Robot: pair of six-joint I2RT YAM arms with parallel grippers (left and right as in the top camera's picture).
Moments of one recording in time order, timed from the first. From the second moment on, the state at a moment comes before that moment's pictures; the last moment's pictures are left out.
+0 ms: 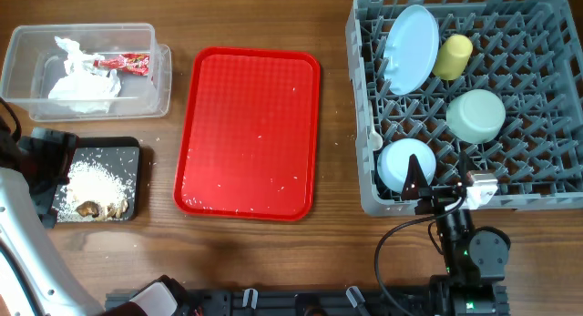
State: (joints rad) left arm 0.59 1.36 1.51 -1.49 -0.06 -0.78; right arm 0.01 0.02 0.01 0.00 -0.09 0.16
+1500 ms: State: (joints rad) left arm 0.59 1.35 1.50 -1.52 -0.05 -0.78; right arm 0.01 0.02 0.01 0.00 -0.08 0.13
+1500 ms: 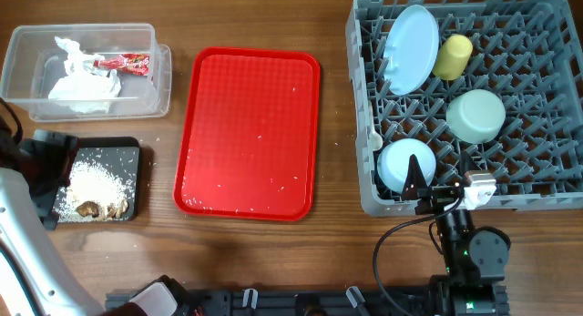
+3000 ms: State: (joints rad) left arm 0.01 0.18 0.43 -0.60 0.13 -0.33; right arm 0.01 0.01 0.01 0.00 -0.08 0.13
